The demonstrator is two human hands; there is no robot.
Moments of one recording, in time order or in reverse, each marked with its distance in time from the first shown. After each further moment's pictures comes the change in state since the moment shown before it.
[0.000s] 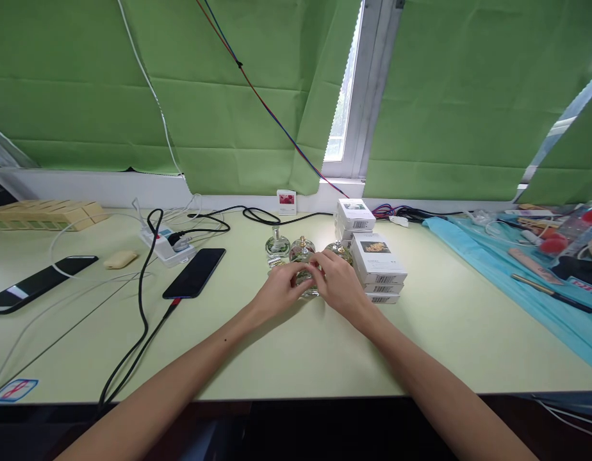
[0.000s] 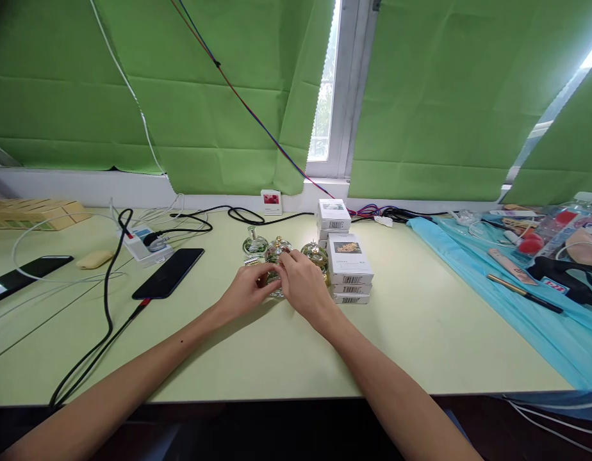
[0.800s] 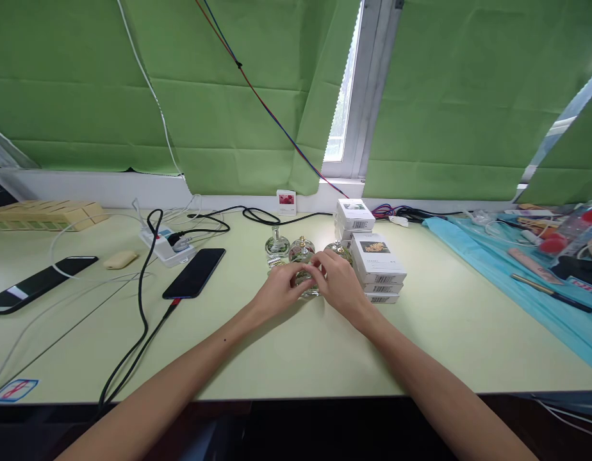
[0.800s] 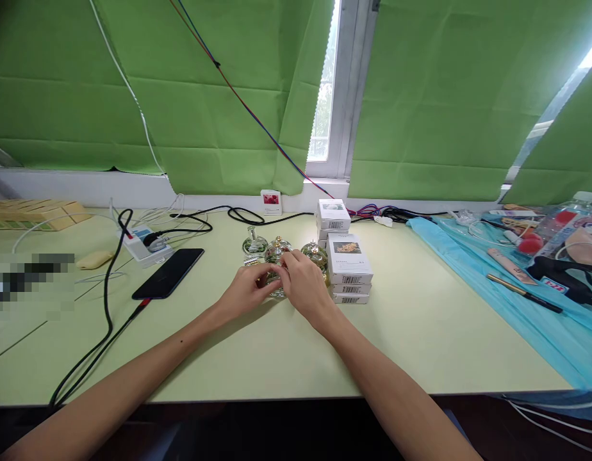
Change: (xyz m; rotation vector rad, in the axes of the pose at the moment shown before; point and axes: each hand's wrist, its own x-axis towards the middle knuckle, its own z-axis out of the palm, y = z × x) left_hand 0.001 0.004 -0.001 -0.008 -0.004 -0.016; right_hand 0.000 0.003 0.002 0.091 0.037 0.018
